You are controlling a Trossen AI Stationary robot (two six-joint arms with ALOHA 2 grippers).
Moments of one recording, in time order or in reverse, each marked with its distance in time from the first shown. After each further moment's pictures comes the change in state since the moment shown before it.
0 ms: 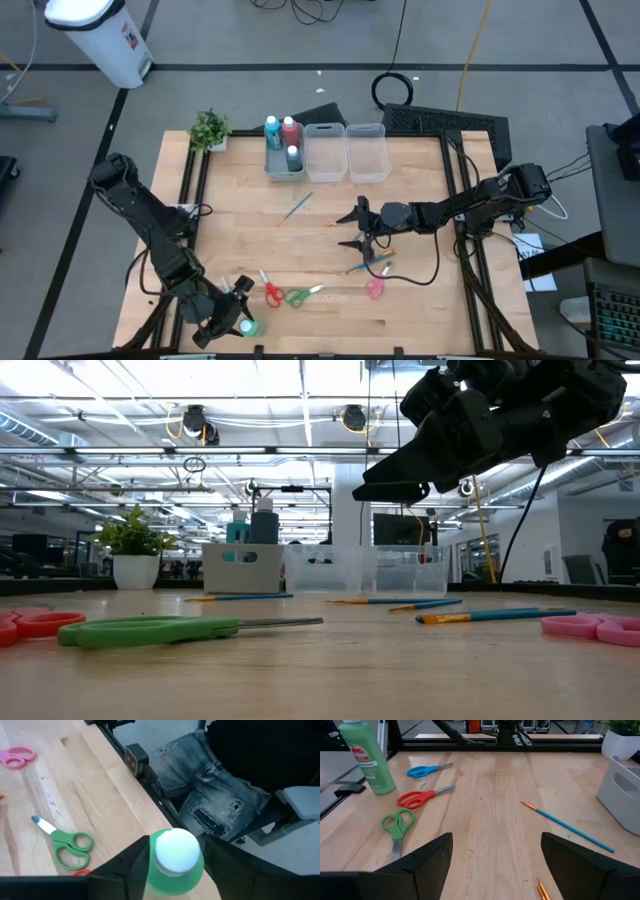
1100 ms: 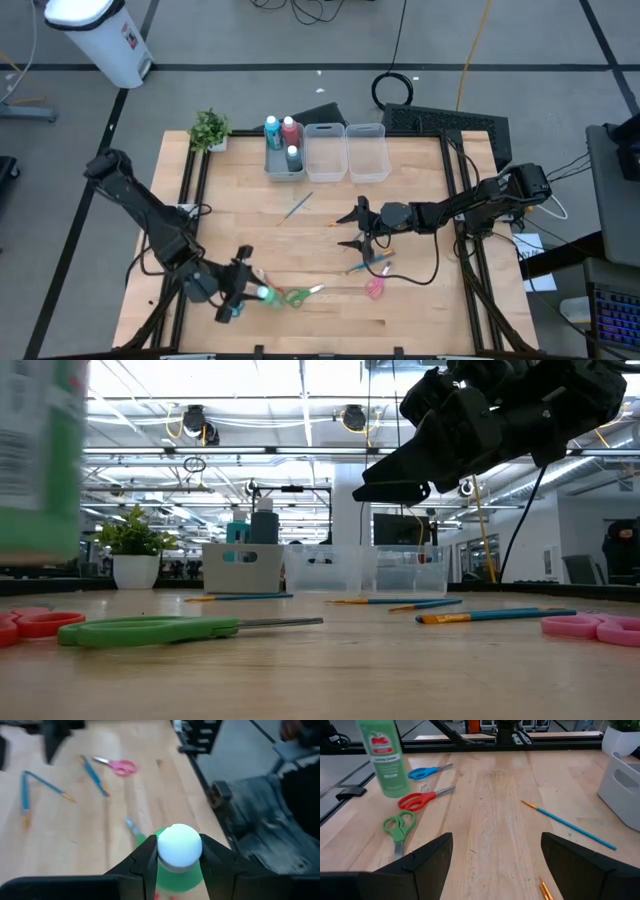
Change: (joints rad) left arm 0.117 -0.117 -0.003 -0.072 -0.278 -0.134; right arm 0.000 0.000 0.000 0.000 0.000 0.026
